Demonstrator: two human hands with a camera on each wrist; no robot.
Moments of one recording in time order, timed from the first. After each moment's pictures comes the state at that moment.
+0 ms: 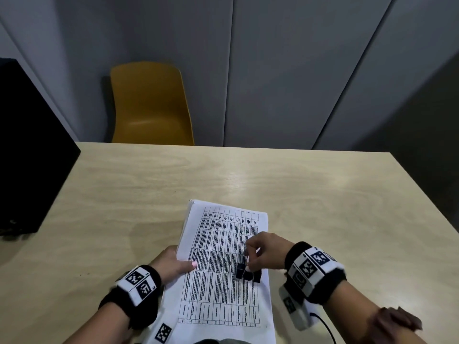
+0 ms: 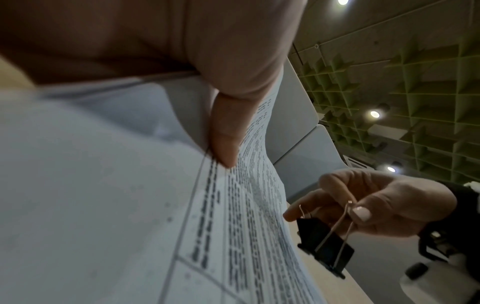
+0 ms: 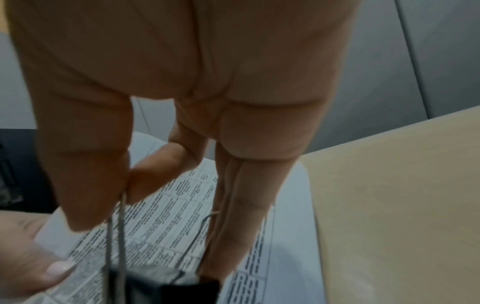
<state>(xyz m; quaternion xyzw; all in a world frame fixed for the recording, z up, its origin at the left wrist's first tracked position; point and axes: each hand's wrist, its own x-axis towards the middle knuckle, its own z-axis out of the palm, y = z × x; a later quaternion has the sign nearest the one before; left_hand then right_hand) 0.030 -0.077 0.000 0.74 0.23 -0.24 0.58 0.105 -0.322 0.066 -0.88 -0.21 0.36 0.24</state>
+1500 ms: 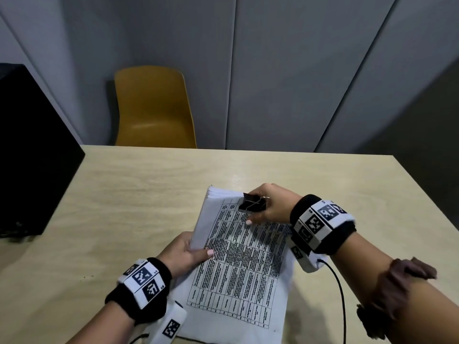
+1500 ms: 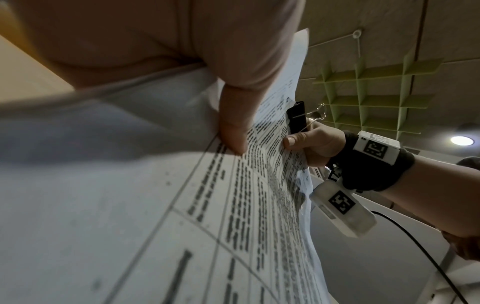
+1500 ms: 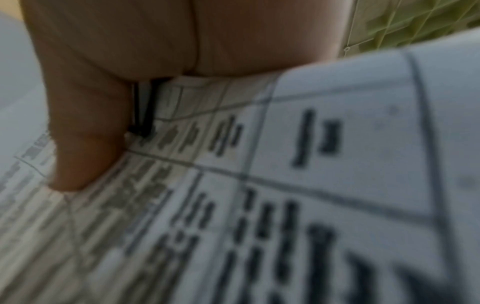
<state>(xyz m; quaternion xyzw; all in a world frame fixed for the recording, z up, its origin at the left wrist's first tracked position) 0.032 -0.106 0.065 0.65 0.12 -0.19 0.72 0.150 -0.305 0.152 -0.89 -0.26 0.27 0.25</state>
